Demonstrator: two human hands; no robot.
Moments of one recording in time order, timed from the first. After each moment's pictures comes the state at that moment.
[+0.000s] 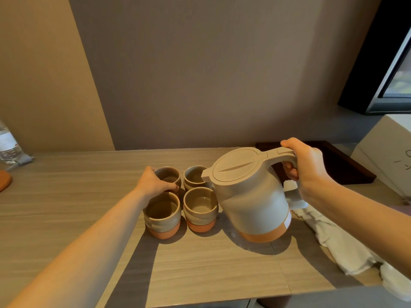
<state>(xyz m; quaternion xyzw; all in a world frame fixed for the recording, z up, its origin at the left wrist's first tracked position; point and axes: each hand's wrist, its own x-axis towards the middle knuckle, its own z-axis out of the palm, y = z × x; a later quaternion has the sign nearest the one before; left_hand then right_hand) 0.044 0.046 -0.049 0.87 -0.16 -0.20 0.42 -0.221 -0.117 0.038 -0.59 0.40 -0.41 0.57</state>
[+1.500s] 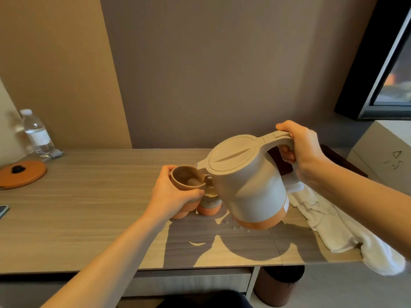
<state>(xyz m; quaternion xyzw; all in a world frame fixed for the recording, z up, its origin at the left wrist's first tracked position) -0.075 0.129 -0.016 0.76 -0.26 -0.13 0.59 -0.245 -0.070 0.084 -0.62 0.31 -0.40 0.60</state>
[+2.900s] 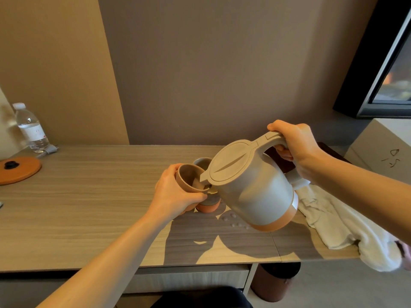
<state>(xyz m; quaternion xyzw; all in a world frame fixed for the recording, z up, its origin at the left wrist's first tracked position) -0.075 0.125 -0.025 0.78 -0.34 -0.08 0.52 -0.240 -0.064 0.087 -0.70 0.32 -0.37 0.52</state>
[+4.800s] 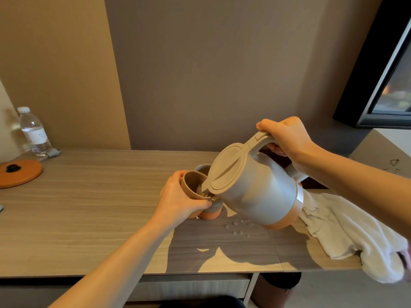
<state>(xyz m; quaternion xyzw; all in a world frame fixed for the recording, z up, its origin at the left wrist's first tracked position) -0.077 0.123 -0.022 0.76 -0.34 -0.10 0.54 -0.217 -0.056 0.112 -0.78 0.29 -0.36 0.43</state>
